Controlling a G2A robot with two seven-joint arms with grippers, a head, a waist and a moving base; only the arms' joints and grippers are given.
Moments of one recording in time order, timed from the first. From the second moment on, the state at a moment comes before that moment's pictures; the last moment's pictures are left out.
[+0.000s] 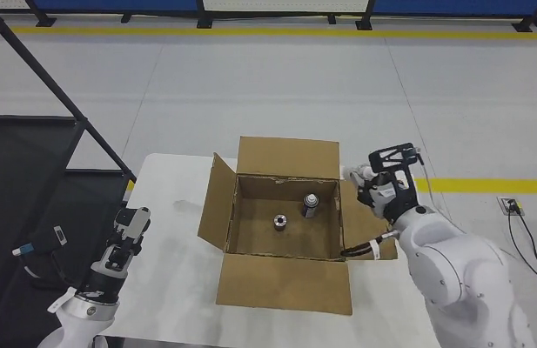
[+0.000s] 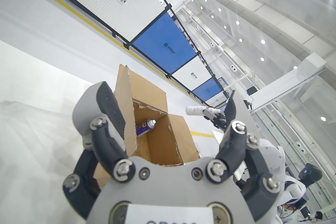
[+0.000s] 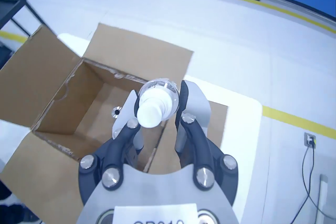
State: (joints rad) left arm 1.55 -1.41 -1.84 -2.19 0.26 -0.21 -0.41; right arm -0.99 -1.24 1.41 -2.06 -1.23 0.13 0.93
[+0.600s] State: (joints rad) left arm 1.55 -1.41 -1.84 -2.19 0.26 -0.21 -0.41; right arm -0.97 -1.21 1.61 -1.56 -1.20 -0.03 0.95
